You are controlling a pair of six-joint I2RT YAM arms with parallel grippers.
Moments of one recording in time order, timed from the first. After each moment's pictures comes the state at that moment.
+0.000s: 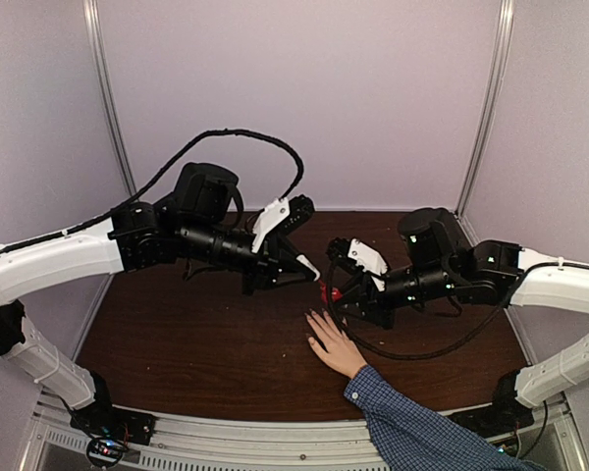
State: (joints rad) left arm -1.01 1.44 1.33 -0.36 0.44 0.16; right arm 1.00 1.22 1.01 -0.37 -0.25 -0.10
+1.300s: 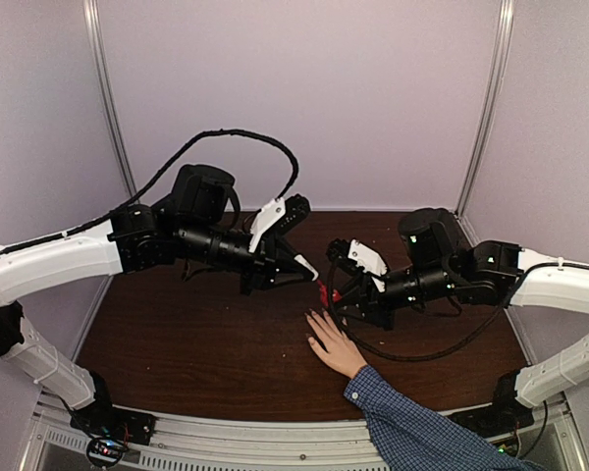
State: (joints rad) left arm -0.99 1.43 1.30 -0.33 0.48 0.15; right arm 1.00 1.22 1.01 -0.36 -0.28 -0.10
